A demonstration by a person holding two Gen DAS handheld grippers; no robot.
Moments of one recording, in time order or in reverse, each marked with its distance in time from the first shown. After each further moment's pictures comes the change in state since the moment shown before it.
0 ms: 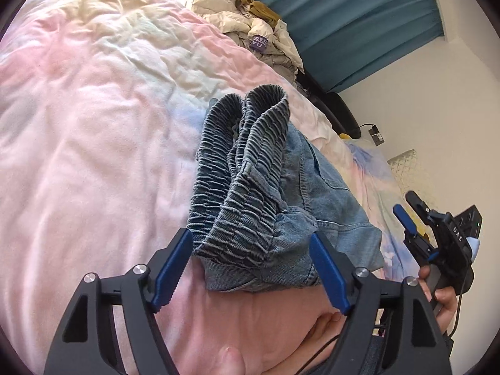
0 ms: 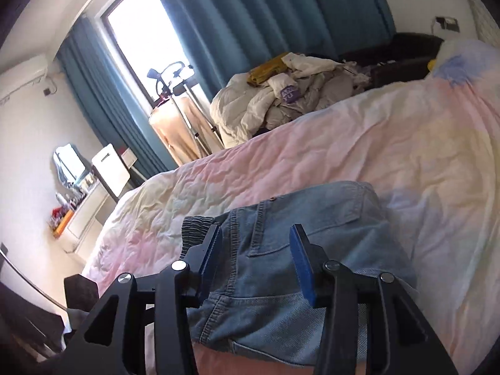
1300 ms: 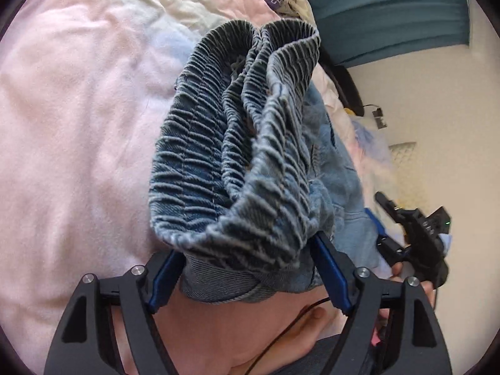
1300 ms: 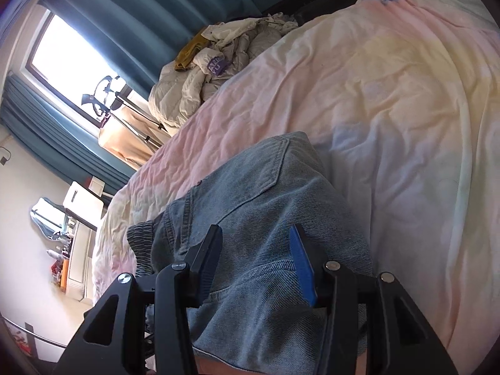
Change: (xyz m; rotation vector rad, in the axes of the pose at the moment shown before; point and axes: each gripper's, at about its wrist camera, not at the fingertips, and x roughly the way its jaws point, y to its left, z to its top) left arm 0.050 -0.015 -0.009 -0.124 0.172 -0.110; right arm 0.041 -0.076 -0.004 0.273 0.172 -0.133
